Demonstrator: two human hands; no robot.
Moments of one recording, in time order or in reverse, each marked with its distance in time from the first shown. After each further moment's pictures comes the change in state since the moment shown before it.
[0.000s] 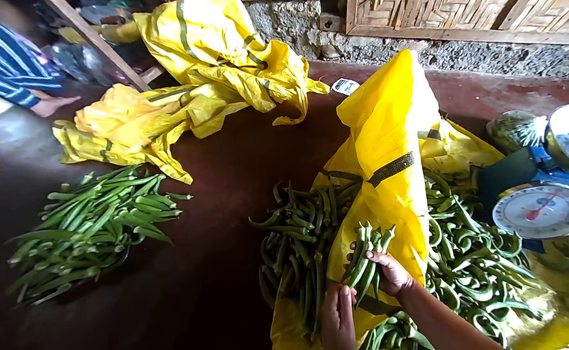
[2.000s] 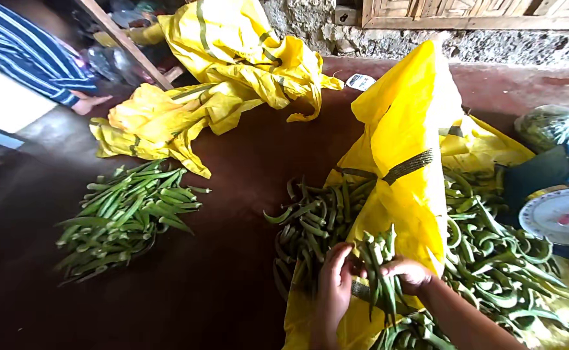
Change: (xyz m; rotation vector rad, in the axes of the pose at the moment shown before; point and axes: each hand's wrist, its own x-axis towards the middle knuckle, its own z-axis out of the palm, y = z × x) left_hand 0.065 -0.001 -0.030 0.063 -0.144 0.249; right_hand -0.008 -0.022 0.001 -0.348 -0.286 0.198
